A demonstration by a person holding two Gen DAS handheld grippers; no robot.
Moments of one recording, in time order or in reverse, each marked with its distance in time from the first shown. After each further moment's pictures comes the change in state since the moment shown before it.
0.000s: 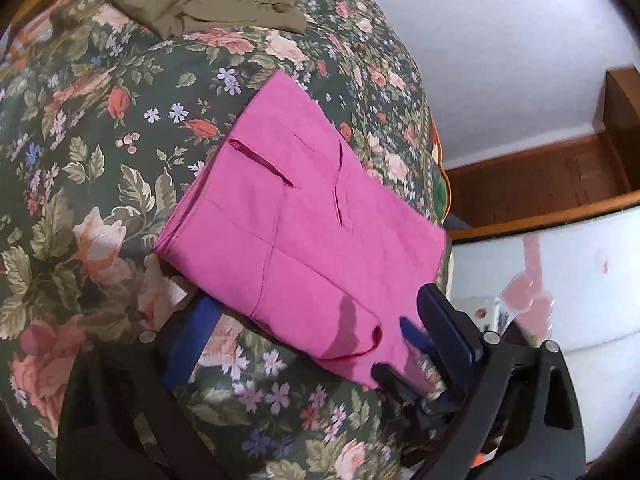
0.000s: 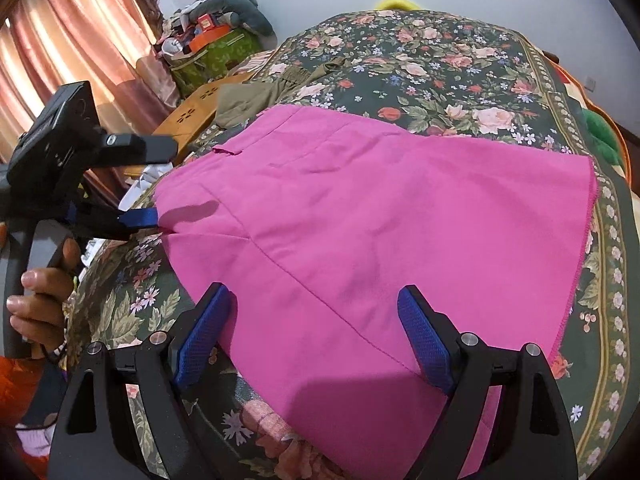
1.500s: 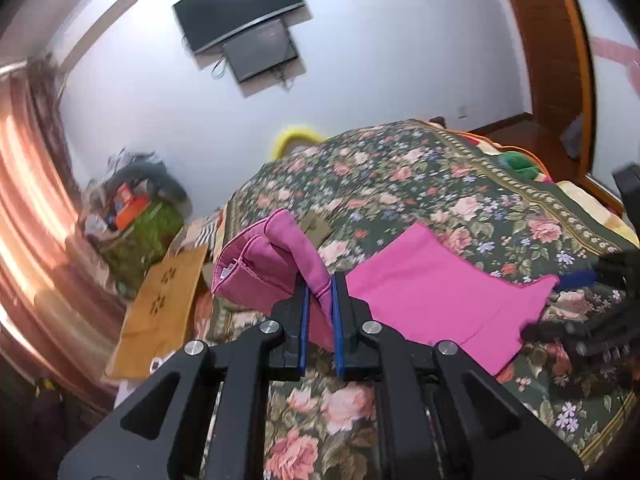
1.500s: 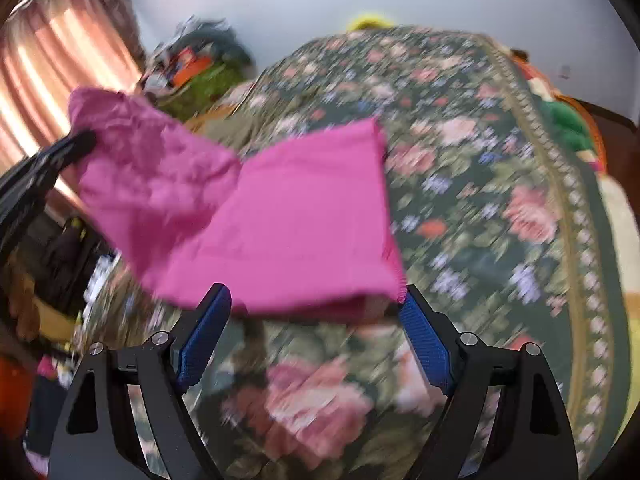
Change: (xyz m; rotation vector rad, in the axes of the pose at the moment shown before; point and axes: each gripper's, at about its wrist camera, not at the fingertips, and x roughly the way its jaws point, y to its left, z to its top) left arm -0.052 -0.135 -0.091 0.993 -0.587 0.751; right arm -0.032 -0.022 0.001 0.116 -0.108 -0.032
